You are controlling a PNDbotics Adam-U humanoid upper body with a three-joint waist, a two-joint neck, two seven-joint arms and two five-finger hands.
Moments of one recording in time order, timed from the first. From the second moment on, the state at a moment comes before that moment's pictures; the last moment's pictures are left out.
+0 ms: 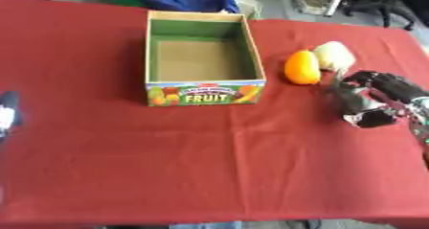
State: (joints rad) left arm -0.16 0.29 -0.10 -1.67 0.13 -0.02 0.38; right arm -0.48 -0.65 -0.03 -0.98 1.04 -0.42 0.13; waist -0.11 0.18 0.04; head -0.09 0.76
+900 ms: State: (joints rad) left arm -0.16 0.29 -0.10 -1.67 0.13 -0.02 0.38; right arm -0.51 -0.62 -0.03 -0.93 1.11 -0.33 0.07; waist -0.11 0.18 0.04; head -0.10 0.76
